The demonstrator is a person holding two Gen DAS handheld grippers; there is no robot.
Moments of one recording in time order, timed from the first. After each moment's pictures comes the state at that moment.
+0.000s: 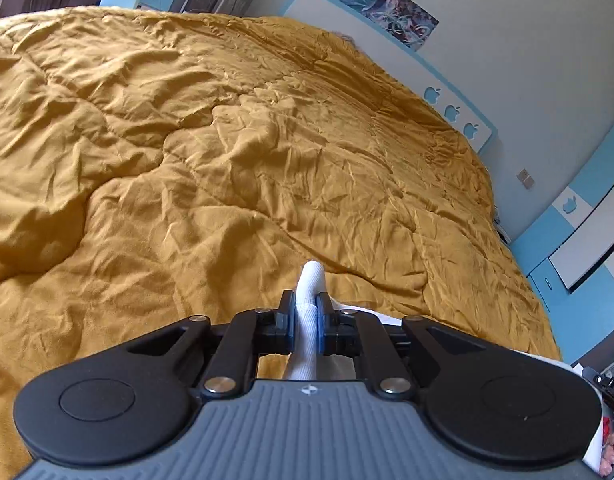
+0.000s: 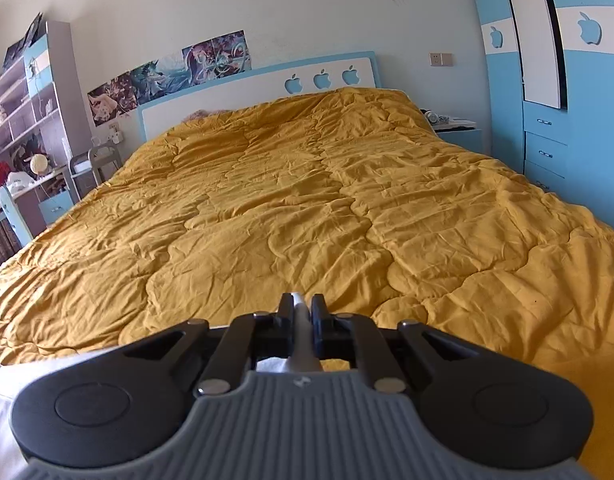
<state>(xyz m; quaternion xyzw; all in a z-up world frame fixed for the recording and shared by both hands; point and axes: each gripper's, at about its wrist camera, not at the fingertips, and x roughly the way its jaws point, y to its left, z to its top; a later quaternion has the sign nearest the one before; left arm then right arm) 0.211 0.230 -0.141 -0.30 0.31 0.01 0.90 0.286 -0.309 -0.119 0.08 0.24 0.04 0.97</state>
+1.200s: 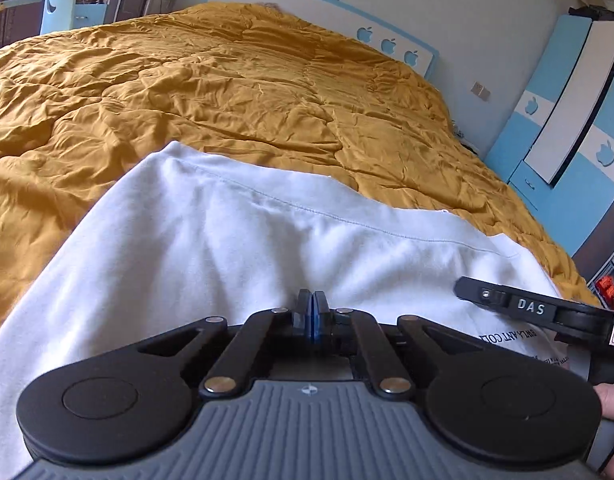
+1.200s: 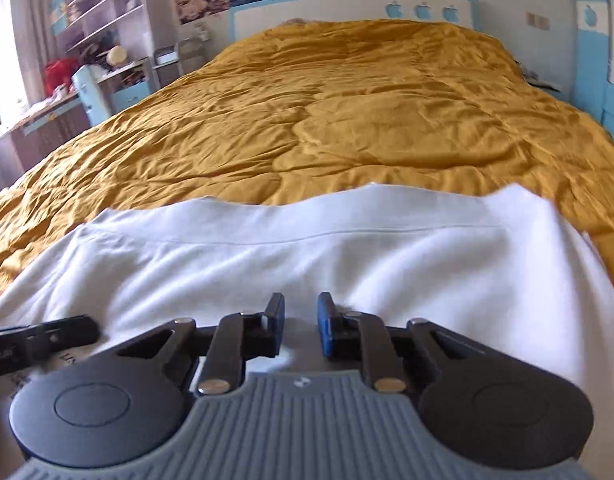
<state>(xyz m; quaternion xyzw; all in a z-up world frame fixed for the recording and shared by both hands) 0.097 0.108 -0.148 -0.18 0.33 -0.05 0.93 0.192 -0.172 -0.192 0.04 0.33 0.14 0.93</state>
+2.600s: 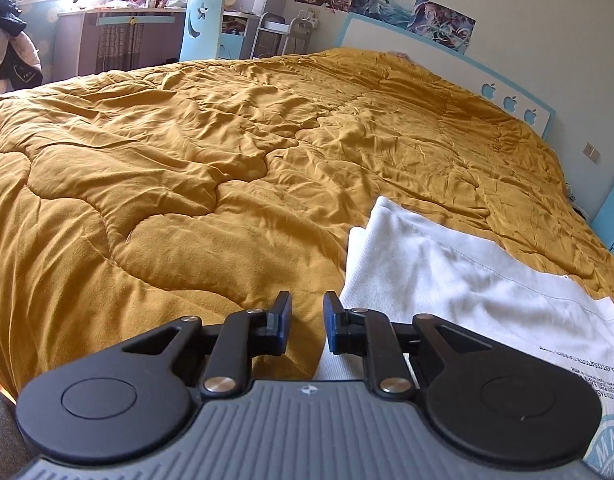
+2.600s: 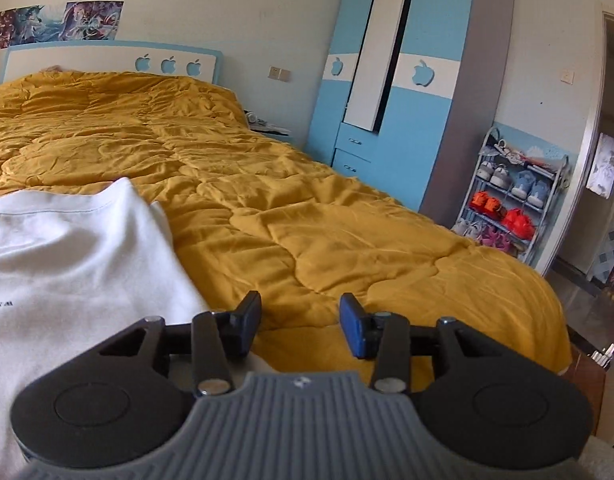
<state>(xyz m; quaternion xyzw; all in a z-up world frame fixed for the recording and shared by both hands) 0.028 0.193 -0.127 -0.18 0.30 0.14 0.93 0.086 -0.314 -0.208 -0.07 0.22 -0.26 0.94</state>
